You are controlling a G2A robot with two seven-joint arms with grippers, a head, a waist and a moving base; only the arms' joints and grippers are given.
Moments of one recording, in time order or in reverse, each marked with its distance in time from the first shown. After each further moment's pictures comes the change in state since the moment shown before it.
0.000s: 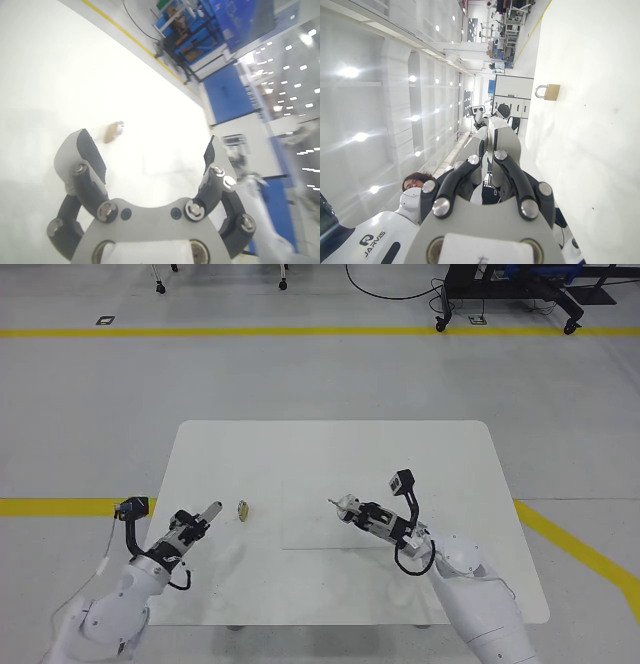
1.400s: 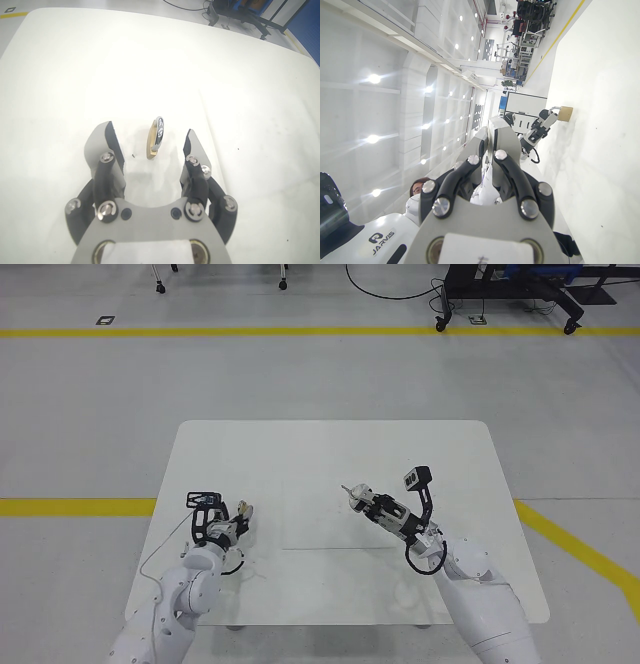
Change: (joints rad) left arm -0.301 -0.078 0.357 0.383 0.463 0.150 0.141; right arm -0.027 0.002 0.035 -0.031 0.039 -0.041 -0.042
